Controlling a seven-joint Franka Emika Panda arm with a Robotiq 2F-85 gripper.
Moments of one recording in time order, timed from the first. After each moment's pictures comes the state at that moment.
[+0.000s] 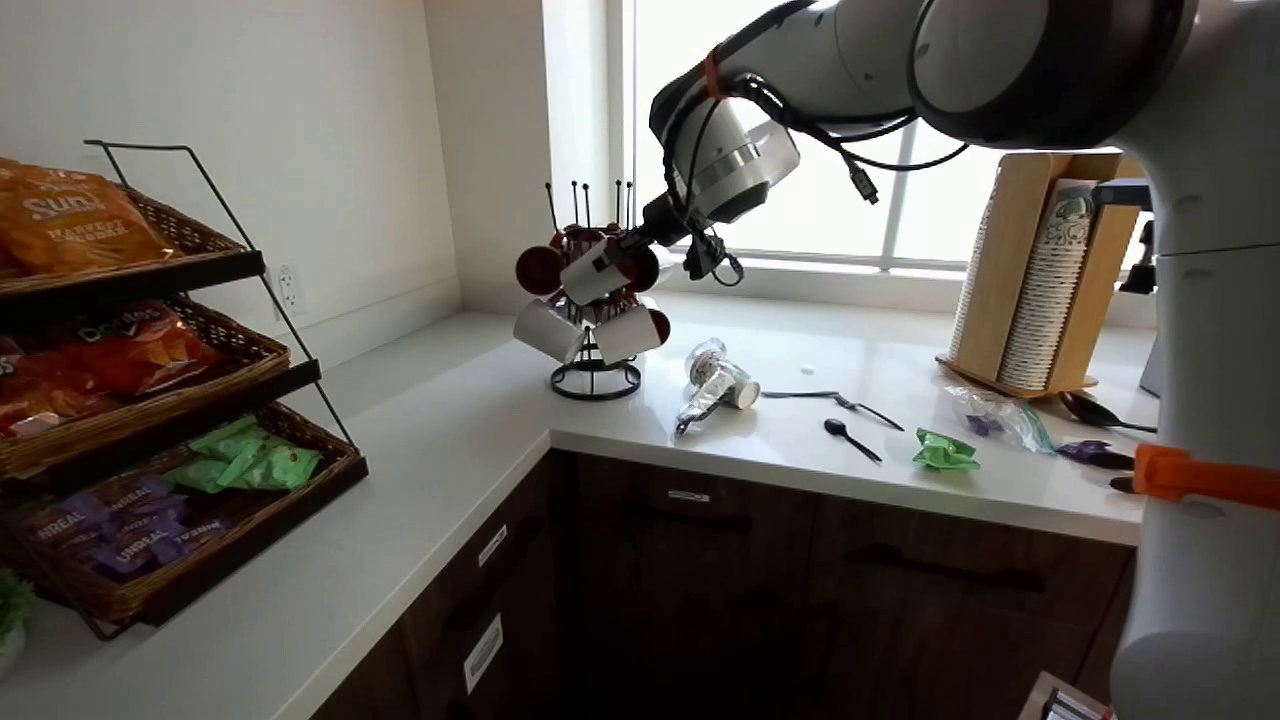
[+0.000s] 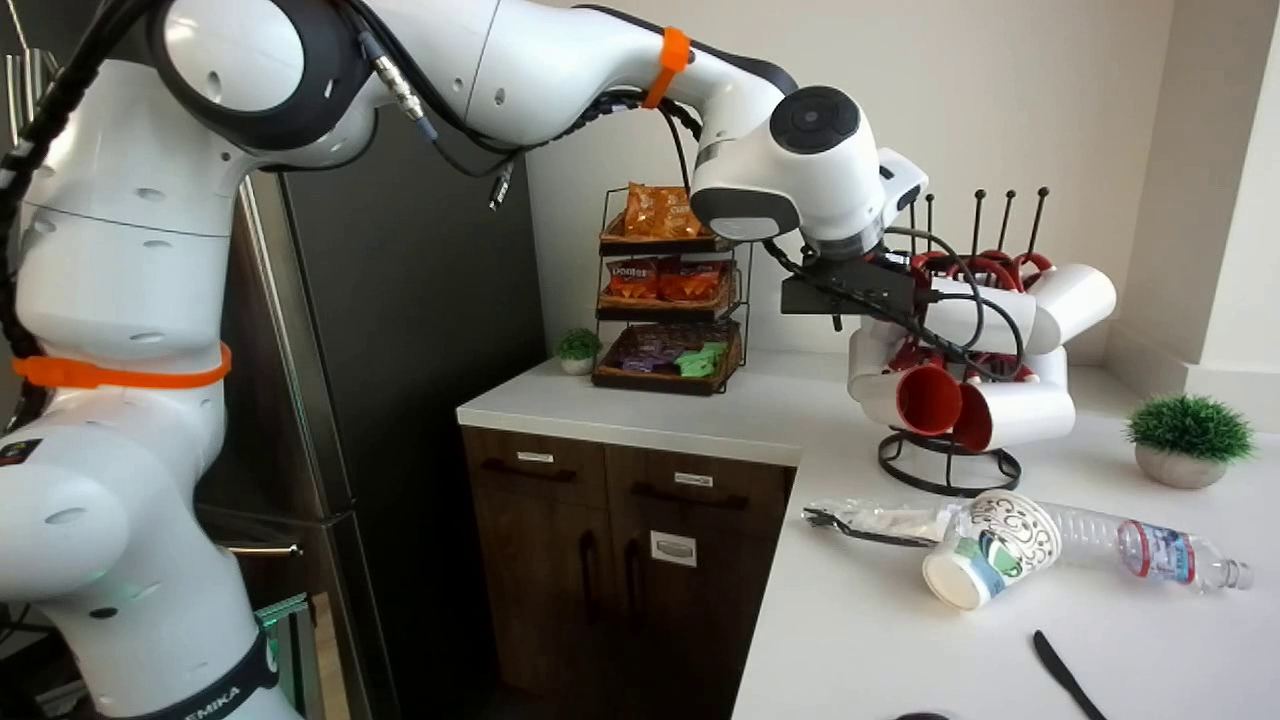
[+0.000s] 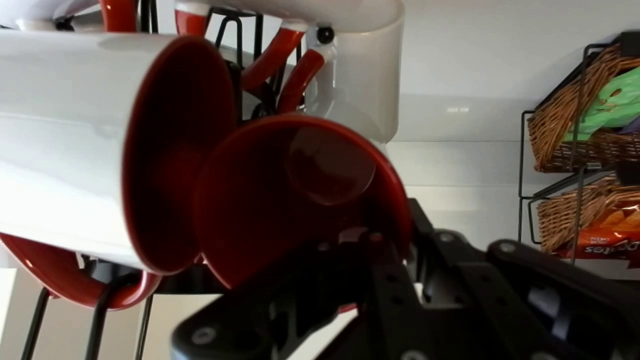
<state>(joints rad) -0.20 0.29 -0.10 -1.69 1.16 2.49 -1.56</state>
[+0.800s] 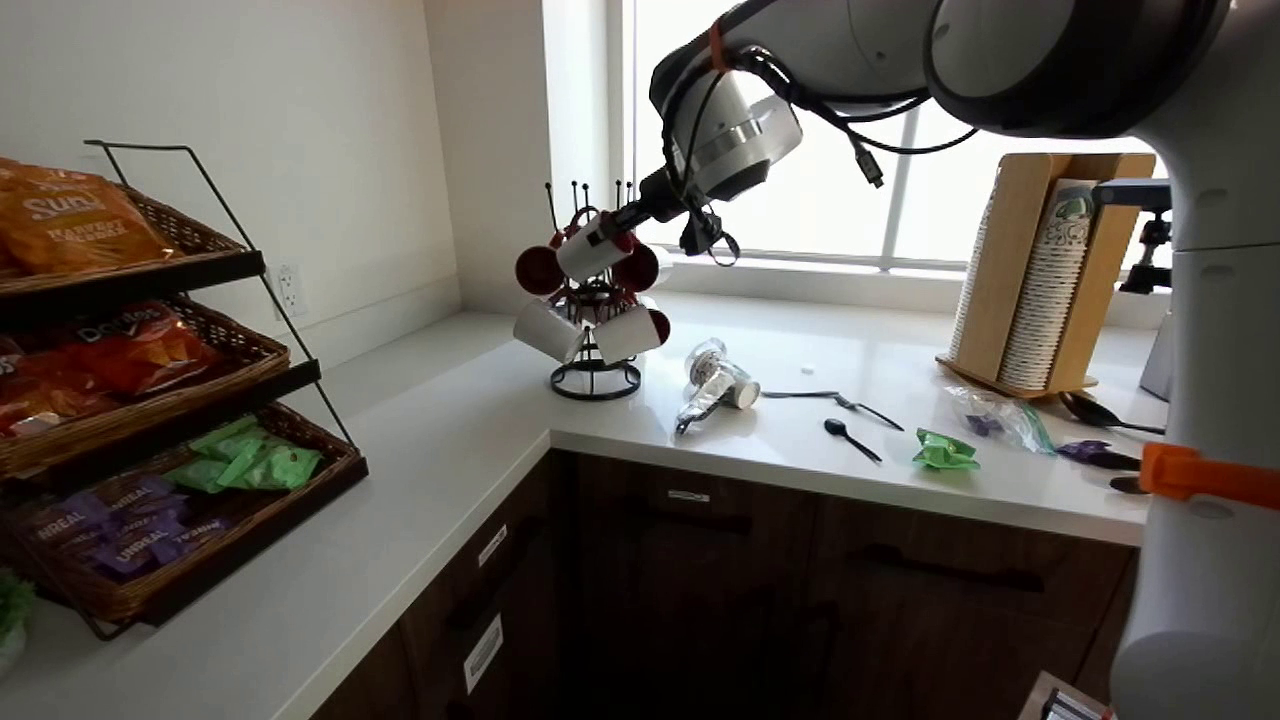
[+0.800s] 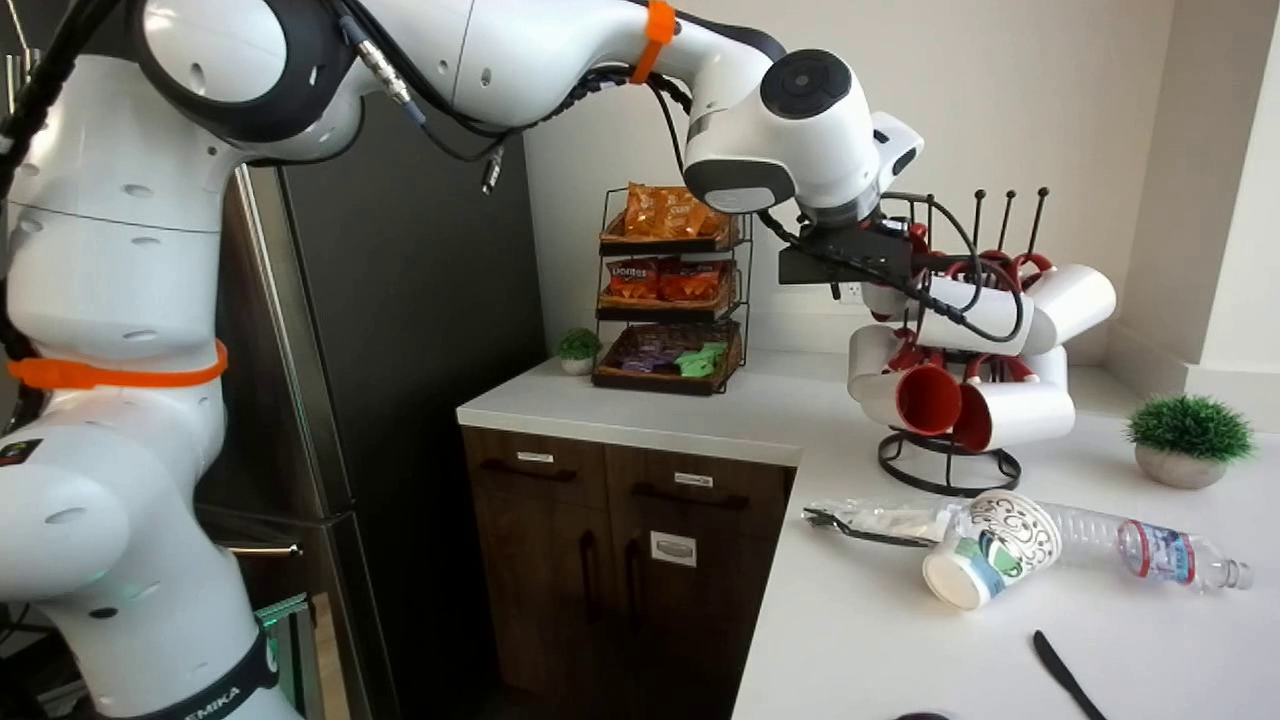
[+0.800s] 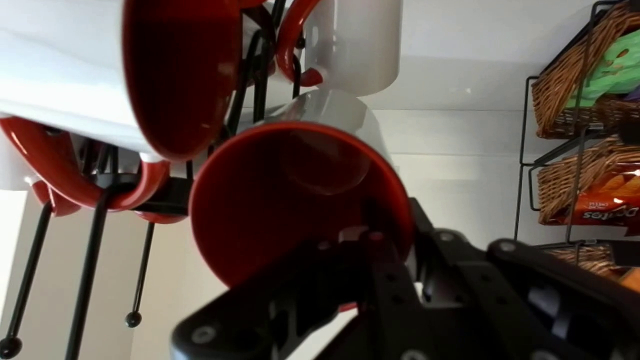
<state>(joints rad) -0.20 0.26 -0.09 -1.66 1.16 2.49 -1.54</state>
